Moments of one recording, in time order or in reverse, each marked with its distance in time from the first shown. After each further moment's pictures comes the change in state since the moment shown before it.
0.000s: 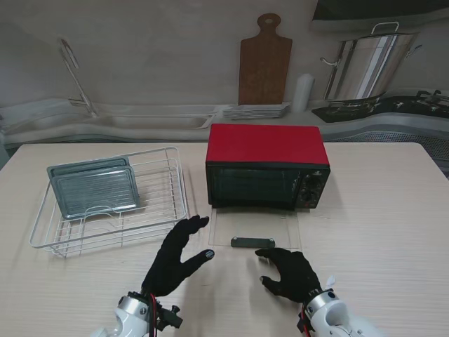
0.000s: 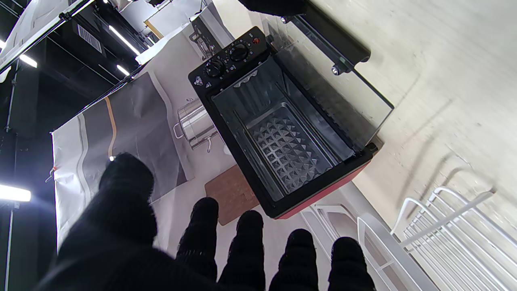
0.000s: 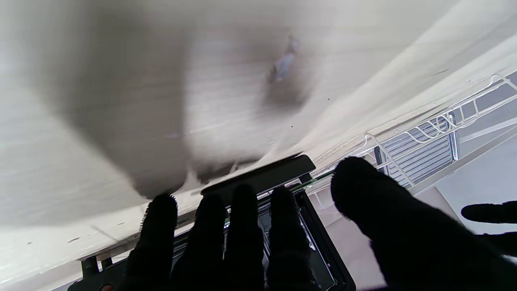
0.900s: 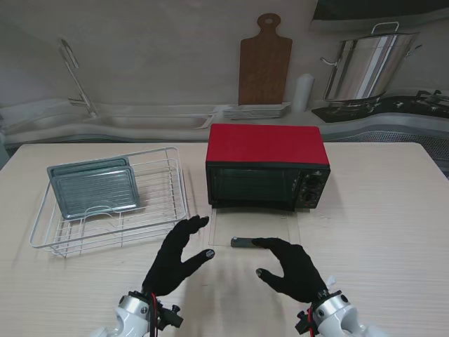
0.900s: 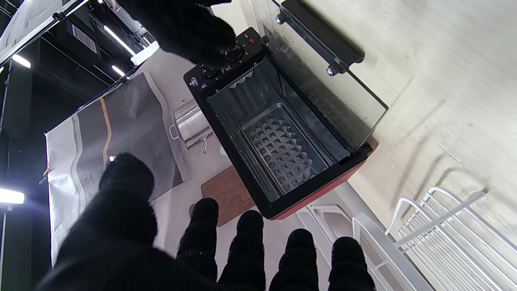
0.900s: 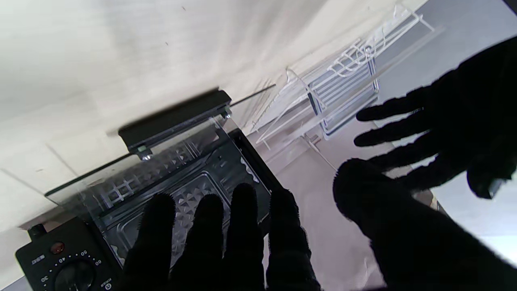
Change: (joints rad) left arm -0.004 0.000 0.004 0.000 -0.001 0.022 -0.002; right arm -0.143 -0.012 0.107 -0.197 0.132 -0.138 -0.012; left_hand 0.000 0.000 0.000 0.000 0.000 -0.001 -0.015 0.000 0.000 0.000 0.000 0.000 0.000 0.000 0.000 0.000 0.000 0.000 0.000 0.000; right_hand 0.000 0.025 -0.040 0.001 0.000 0.006 -0.009 0.000 0.000 0.001 0.000 0.000 -0.001 0.012 -0.015 0.000 0.004 0.023 0.000 0.009
